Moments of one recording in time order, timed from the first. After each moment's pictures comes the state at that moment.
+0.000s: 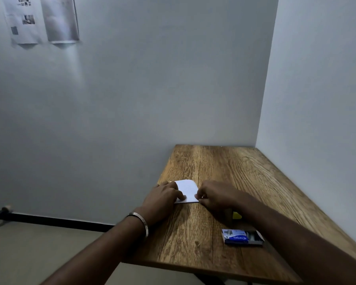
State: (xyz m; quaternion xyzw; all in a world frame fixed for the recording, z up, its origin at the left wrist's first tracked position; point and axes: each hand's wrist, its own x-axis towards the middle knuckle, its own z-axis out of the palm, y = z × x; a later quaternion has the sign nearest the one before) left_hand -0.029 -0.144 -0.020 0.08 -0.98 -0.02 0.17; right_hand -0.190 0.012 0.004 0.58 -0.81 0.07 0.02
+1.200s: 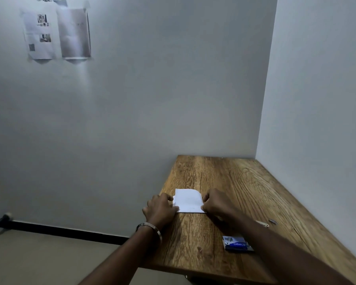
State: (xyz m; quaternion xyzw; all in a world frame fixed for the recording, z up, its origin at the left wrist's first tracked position) left_hand -0.020 -0.126 -0.020 0.39 -0.87 -0.23 0.19; right_hand -0.158 0.007 0.002 0.33 -0.91 0.25 -0.04
